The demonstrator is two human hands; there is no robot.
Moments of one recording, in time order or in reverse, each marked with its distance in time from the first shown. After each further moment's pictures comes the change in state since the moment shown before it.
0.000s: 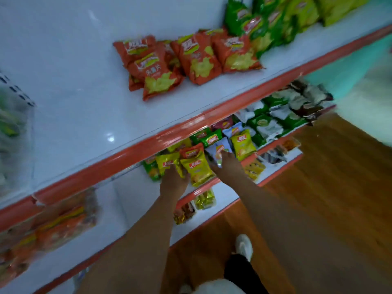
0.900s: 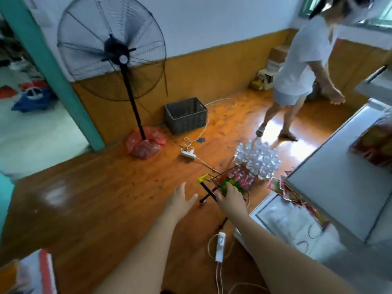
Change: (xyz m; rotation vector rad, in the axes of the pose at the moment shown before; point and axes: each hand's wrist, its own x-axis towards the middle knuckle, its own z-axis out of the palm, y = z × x) left_hand -0.527 0.520 0.513 0.549 -1.087 1.405; right_hand -0.575 0.584 -0.165 0.554 0.889 1.573
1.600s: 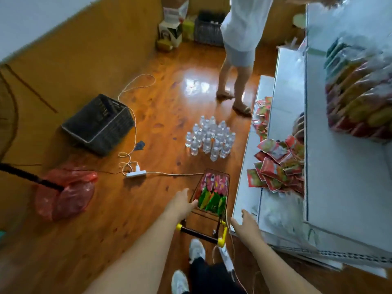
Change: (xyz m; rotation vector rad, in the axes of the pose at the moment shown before) left_hand 0.412 0.139 0.042 0.456 -0.617 0.243; right_hand 0.244 0.041 -0.015 0.372 0.043 0.755
